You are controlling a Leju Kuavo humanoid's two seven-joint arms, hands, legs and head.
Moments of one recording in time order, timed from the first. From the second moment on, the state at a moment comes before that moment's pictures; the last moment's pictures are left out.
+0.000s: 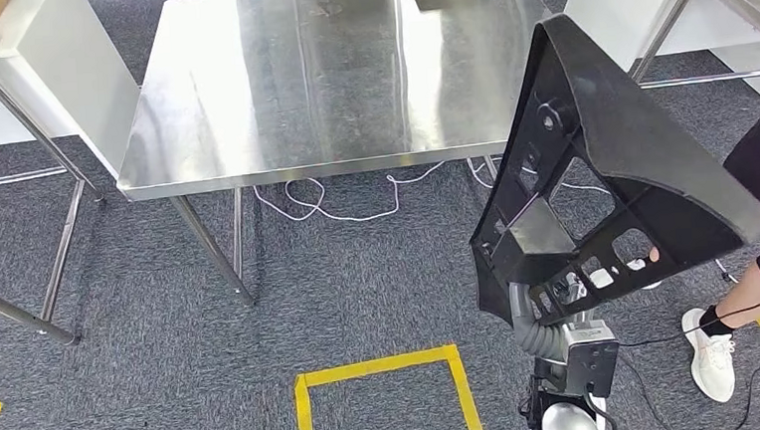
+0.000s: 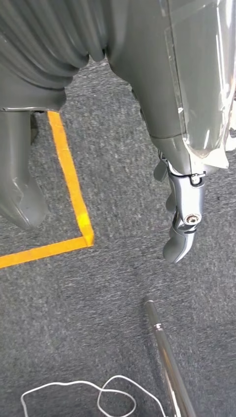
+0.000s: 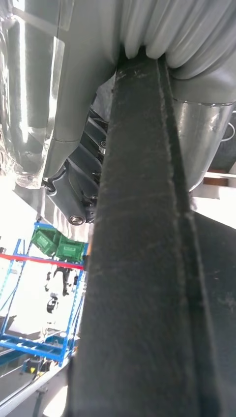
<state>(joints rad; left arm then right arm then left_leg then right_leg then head) 0.00 -0.05 0.12 -0.52 -0.06 0.22 -0.70 0.06 0.05 0.15 -1.66 0.14 -0.38 -0.52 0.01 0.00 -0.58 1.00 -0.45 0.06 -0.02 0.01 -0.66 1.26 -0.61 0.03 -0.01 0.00</state>
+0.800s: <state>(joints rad) 0.02 -0.04 0.11 -0.52 -0.04 0.22 -0.70 0.08 0.04 0.17 -1.65 0.16 -0.38 -0.52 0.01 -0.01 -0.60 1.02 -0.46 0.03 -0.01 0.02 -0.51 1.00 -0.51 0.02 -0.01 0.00</state>
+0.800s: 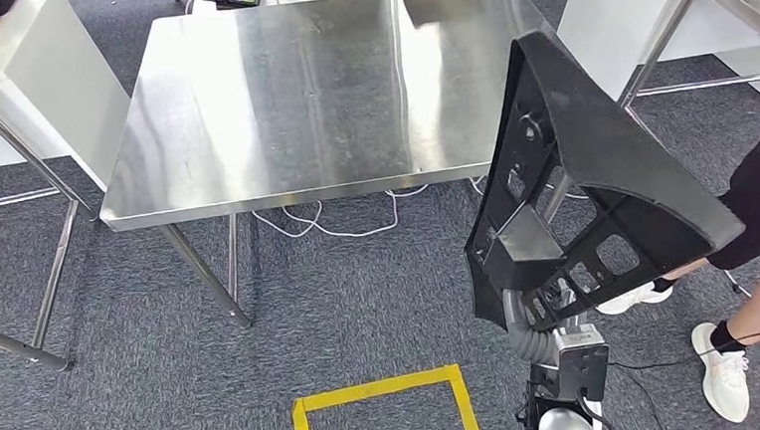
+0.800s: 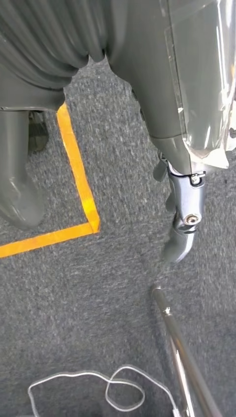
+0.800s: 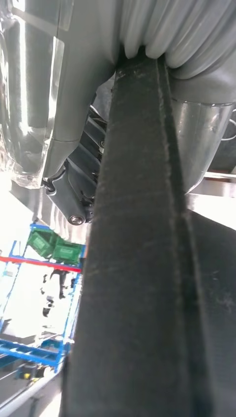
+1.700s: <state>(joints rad) 0.05 -0.04 0.12 -0.53 -0.04 0.25 -0.70 0.08 0.05 0.19 -1.63 0.18 -0.36 -0.52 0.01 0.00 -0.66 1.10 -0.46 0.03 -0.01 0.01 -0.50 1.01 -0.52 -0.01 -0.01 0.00</state>
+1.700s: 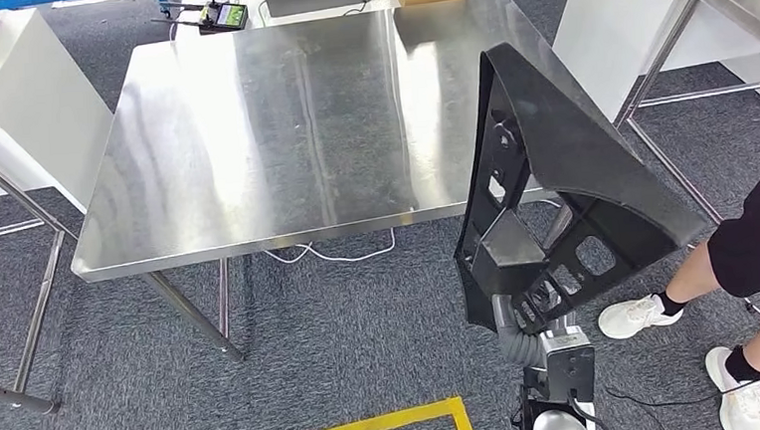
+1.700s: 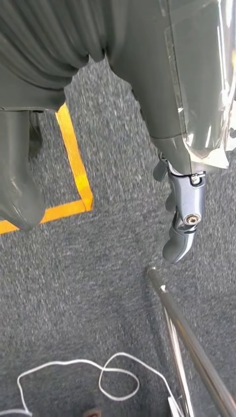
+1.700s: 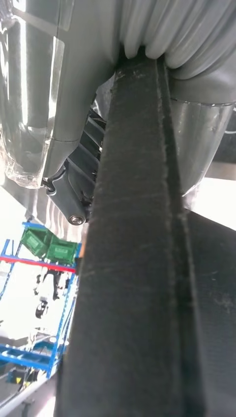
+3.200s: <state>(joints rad) -0.05 -0.04 0.07 -0.47 -0.06 0.20 -0.70 -0.29 0.09 0.51 -1.36 0.83 -0.45 -0.32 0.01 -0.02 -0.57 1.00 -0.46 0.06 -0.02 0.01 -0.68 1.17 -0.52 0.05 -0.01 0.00</state>
